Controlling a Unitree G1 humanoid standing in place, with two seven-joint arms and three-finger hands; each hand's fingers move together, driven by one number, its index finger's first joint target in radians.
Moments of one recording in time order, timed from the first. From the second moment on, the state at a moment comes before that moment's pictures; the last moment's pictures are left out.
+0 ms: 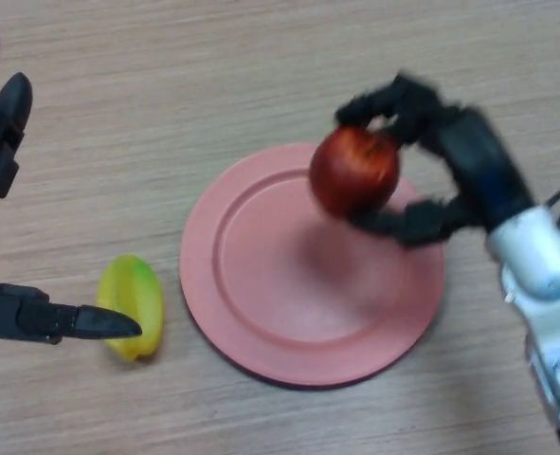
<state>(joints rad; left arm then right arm) 0.06 0.25 0.31 -0.64 -0.31 0.18 -0.23 -0.37 -0.21 0.12 0.05 -0.31 0.01 0.15</state>
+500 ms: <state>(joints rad) 0.10 0.23 0.31 -0.71 -0.30 0.19 -0.26 -0.25 -0.19 0.16 -0.12 -0.27 0.25 0.15</state>
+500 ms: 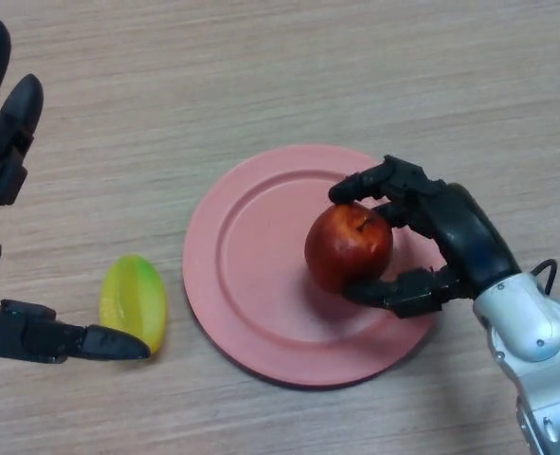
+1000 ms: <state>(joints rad) 0.06 0.24 0.31 -0.67 -0.26 0.19 -0.27 -0.22 -0.32 -0.17 -0.50 0.19 0.57 0.22</state>
